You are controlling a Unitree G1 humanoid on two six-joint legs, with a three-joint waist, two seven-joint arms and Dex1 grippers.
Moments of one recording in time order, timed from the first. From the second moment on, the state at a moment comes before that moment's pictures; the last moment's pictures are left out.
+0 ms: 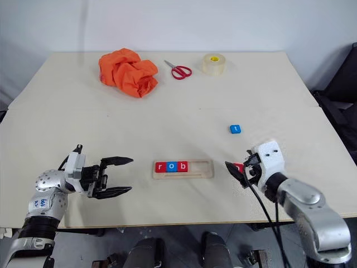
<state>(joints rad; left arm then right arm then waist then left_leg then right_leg) -0.29 0.58 0.13 0.34 -0.58 -0.14 -1.50 -0.08 -0.72 -0.18 -0.52 0.45 0.76 0.59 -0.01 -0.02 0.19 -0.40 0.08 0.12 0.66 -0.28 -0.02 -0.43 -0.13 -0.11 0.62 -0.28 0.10</state>
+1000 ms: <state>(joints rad) -0.17 0.54 0.15 0.22 -0.58 -0.18 -1.48 -0.51 -0.92 0.18 0.09 0.16 0.34 1.22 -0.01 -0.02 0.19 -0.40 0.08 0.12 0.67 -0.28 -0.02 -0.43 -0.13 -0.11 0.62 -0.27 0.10</state>
